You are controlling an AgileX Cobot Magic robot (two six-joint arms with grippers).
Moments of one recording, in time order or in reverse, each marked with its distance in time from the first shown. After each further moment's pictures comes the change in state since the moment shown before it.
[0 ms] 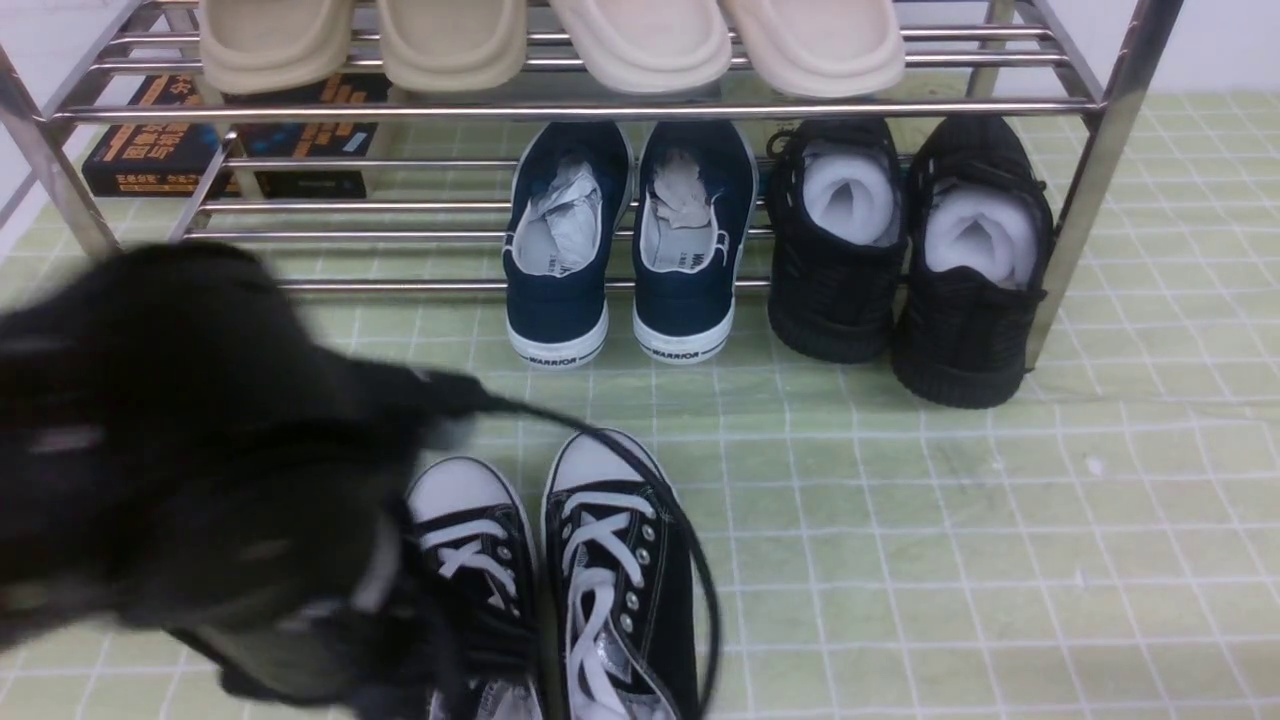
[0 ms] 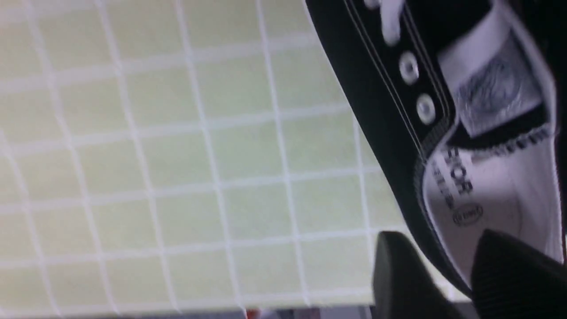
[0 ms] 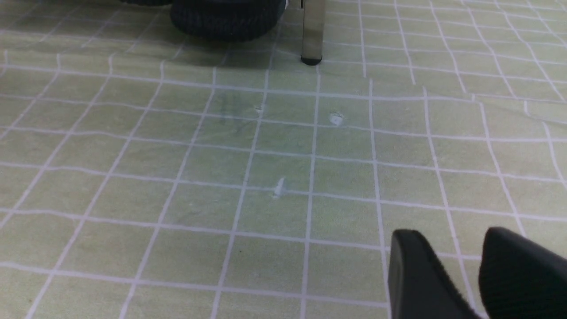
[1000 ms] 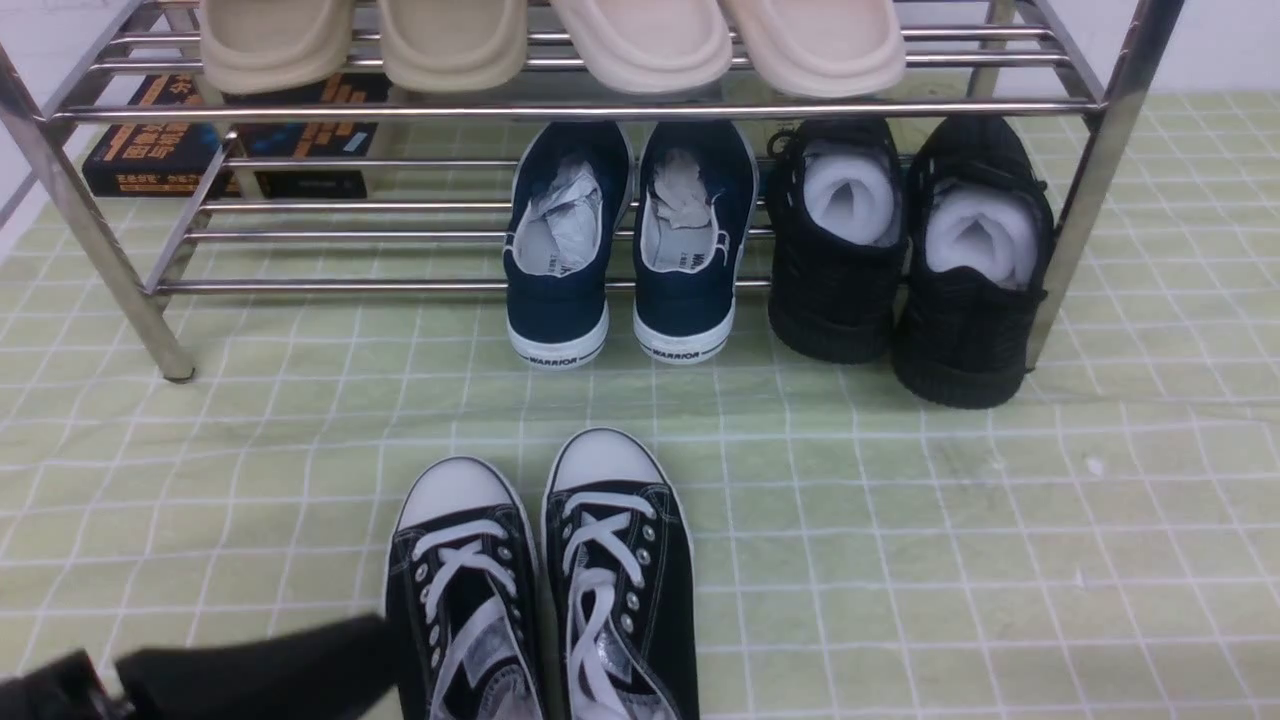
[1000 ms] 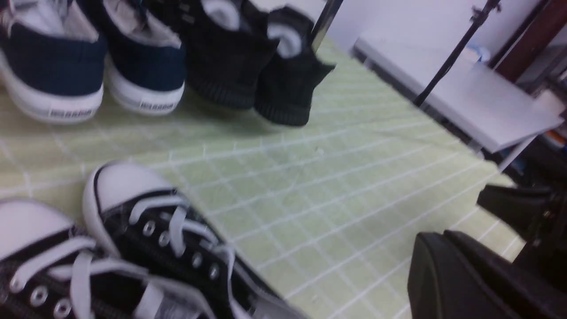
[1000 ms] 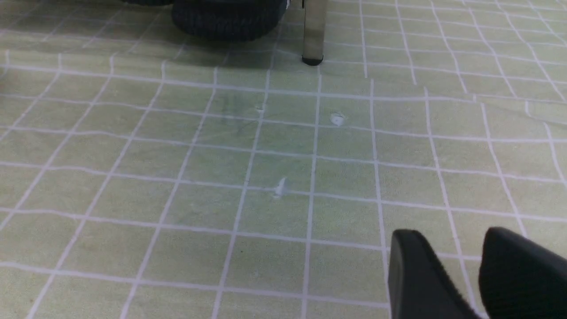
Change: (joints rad) right arm 0.000 0.000 0.000 0.000 0.000 0.000; left arm 0.000 -0.852 0.670 -0.196 -1.027 0.242
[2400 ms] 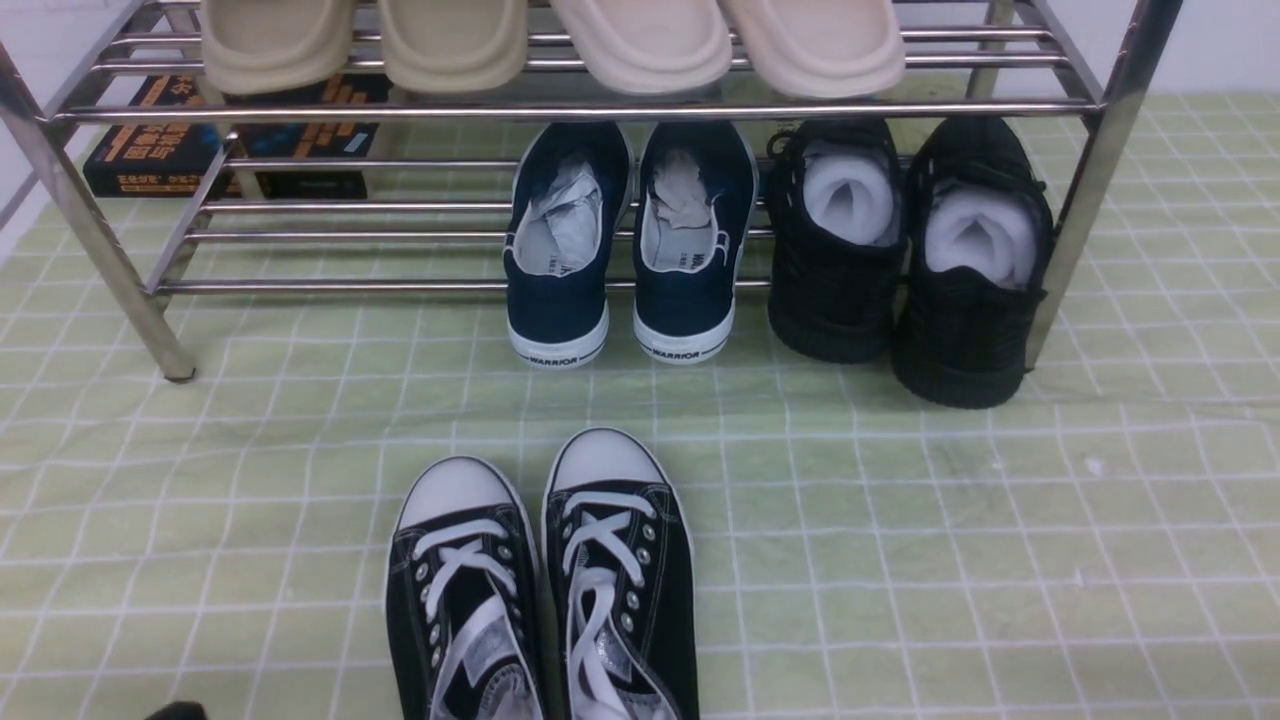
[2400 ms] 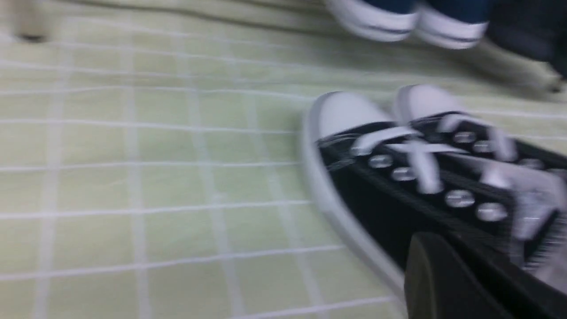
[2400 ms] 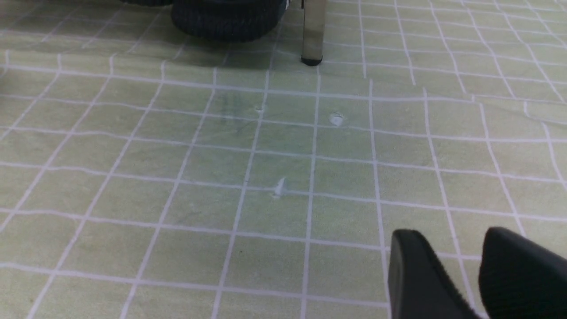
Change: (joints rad) right arm 0.000 0.000 0.000 0.000 -0.001 0.000; left arm 0.598 -0.372 0.310 -0.095 0.171 0.325
